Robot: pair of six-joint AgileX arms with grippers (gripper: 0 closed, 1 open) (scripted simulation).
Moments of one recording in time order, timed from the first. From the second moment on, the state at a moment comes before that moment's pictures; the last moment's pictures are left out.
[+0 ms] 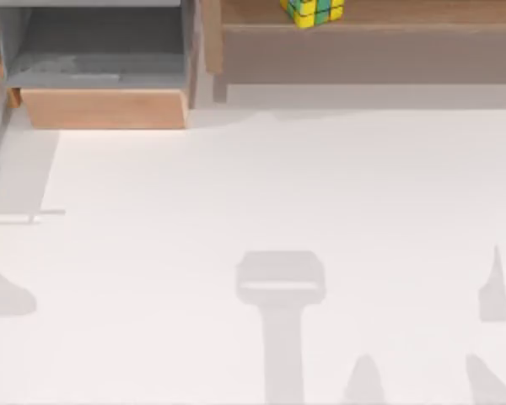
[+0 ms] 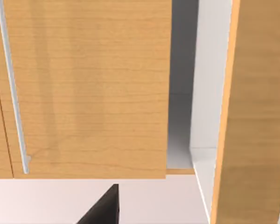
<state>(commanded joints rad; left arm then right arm) 0.66 2.02 0.52 1.49 0.70 1.59 0.00 0.00 0.00 0.00 0.00 0.00</state>
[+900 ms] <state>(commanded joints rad) 0.66 2.02 0.52 1.49 0.70 1.59 0.00 0.00 0.00 0.00 0.00 0.00</state>
